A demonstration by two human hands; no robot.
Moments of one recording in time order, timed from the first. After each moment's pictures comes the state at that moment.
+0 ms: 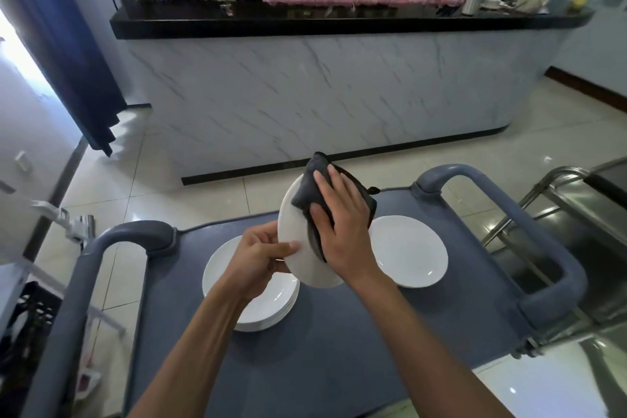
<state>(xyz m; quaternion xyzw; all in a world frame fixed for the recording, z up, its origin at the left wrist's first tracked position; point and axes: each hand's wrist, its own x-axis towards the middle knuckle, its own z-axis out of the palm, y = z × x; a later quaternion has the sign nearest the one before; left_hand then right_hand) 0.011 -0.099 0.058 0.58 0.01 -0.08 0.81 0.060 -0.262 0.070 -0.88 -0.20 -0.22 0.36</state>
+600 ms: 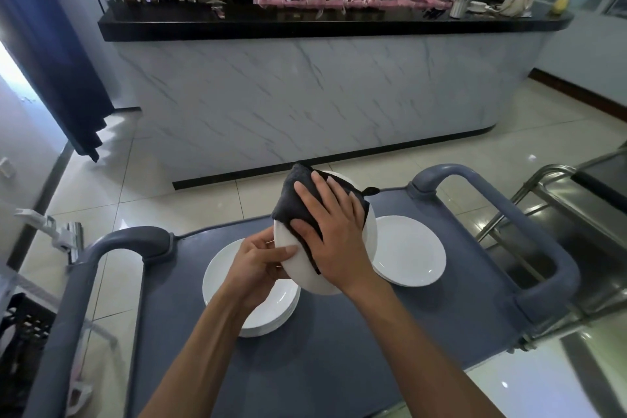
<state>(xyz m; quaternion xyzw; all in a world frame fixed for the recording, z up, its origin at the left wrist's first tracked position) 0.006 -0.089 0.054 0.53 0.04 -0.09 0.84 0.050 -0.246 0.066 -0.92 -0.23 -0.22 0.24</state>
